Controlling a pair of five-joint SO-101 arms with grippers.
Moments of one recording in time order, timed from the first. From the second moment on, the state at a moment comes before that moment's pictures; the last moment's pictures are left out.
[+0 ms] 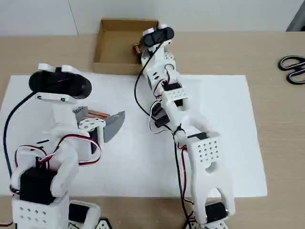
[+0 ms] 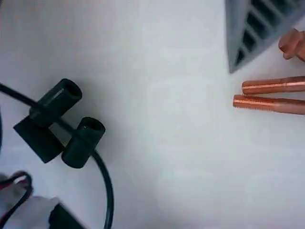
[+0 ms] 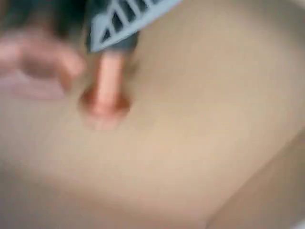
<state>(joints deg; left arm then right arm) 5.2 -58.4 28.5 80.3 9.2 -18.9 51.0 -24.5 -1.9 -0.9</state>
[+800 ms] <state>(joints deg) 5.2 -58.3 32.1 78.0 8.3 -19.1 19.7 -25.1 39.9 -0.7</state>
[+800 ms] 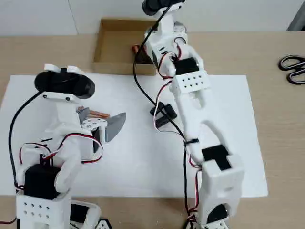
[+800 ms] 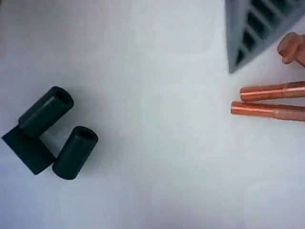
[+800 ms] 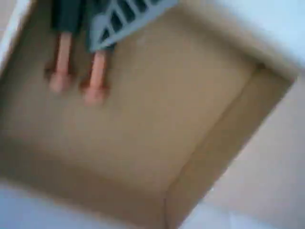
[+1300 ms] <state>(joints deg) 5.2 -58.3 32.1 77.8 8.3 -15.6 16.1 -25.1 89.8 -0.6</state>
